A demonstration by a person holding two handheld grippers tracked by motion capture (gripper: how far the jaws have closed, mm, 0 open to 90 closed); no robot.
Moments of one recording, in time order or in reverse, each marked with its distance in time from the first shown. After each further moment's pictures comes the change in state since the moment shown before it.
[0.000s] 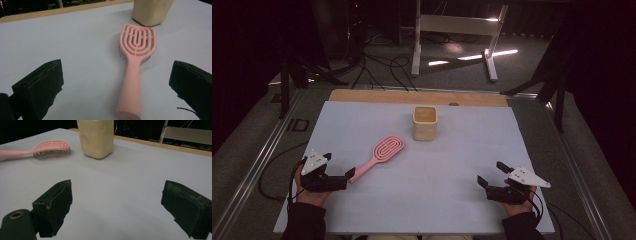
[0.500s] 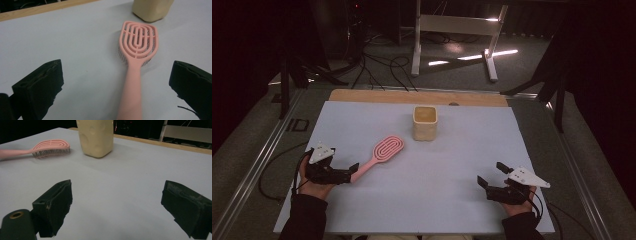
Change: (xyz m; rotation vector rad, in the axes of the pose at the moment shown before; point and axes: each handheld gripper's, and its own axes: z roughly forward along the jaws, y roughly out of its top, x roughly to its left) left arm -0.001 0.023 0.014 0.104 -0.006 0.034; right arm 0.000 -0.002 0.000 0.006 -0.005 0.009
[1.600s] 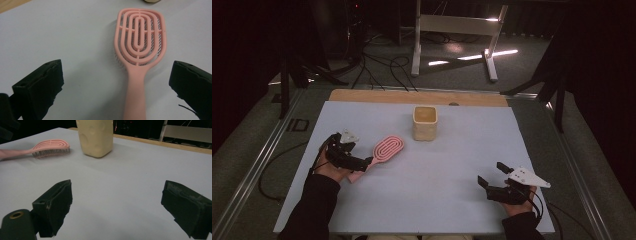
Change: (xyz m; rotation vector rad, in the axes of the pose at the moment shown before) left arm -0.010 0.040 0.050 0.210 -0.021 0.111; right arm -0.001 0.000 0.000 0.000 0.005 0.005
